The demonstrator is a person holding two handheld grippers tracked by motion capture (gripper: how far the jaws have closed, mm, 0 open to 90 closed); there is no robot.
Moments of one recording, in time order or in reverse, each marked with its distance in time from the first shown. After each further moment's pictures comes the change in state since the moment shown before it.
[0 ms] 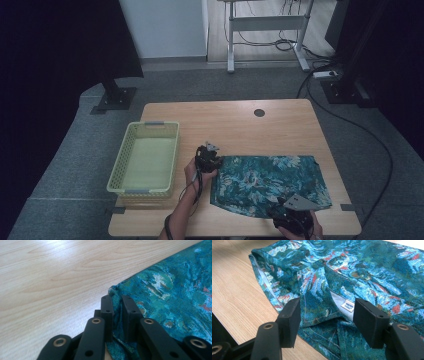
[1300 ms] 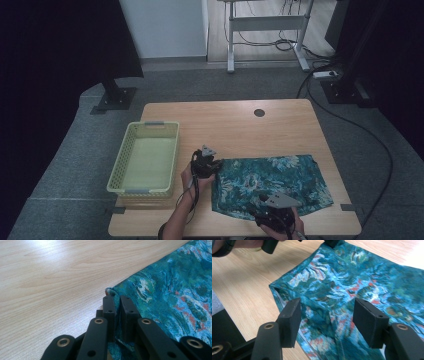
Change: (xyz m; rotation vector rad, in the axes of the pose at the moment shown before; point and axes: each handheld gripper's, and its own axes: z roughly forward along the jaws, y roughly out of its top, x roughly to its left) left arm -0.005 -0.009 -0.025 -0.052 -0.071 -0.014; right arm 0.039 0.032 0.020 -0.042 0.079 -0.035
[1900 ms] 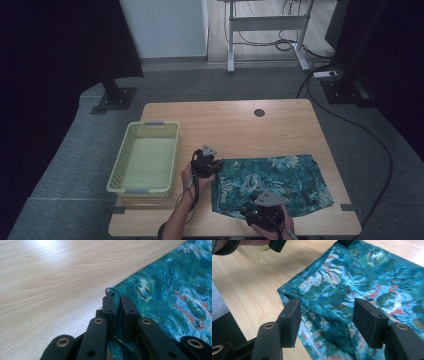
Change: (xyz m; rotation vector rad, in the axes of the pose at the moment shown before) left arm -0.003 0.005 -0.003 0.014 0.008 0.018; right arm 0.014 0.007 0.021 0.021 0.040 -0.011
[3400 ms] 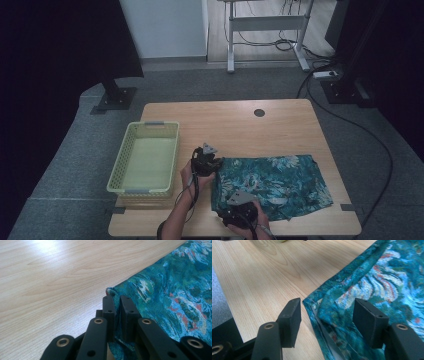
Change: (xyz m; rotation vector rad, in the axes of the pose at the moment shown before) left arm -0.001 0.006 -0.005 -0.001 -0.002 0.013; right arm 0.037 0.017 0.058 0.069 0.077 -0.060
